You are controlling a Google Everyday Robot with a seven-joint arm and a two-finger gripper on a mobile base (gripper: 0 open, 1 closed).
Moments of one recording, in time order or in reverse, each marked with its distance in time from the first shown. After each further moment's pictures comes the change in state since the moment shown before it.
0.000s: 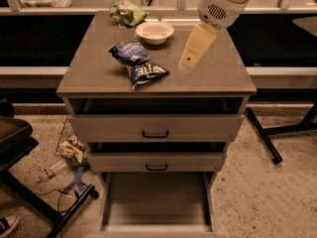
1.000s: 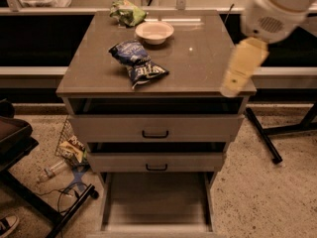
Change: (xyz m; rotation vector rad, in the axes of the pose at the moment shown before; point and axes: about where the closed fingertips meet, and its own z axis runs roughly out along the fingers) arm 0.084 0.043 -0.058 0.003 0.104 -0.066
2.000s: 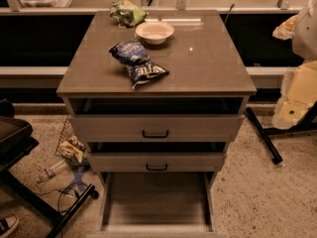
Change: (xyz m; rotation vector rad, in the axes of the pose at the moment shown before) arm 0.063 0.046 -0.039 -0.017 0.011 -0.113
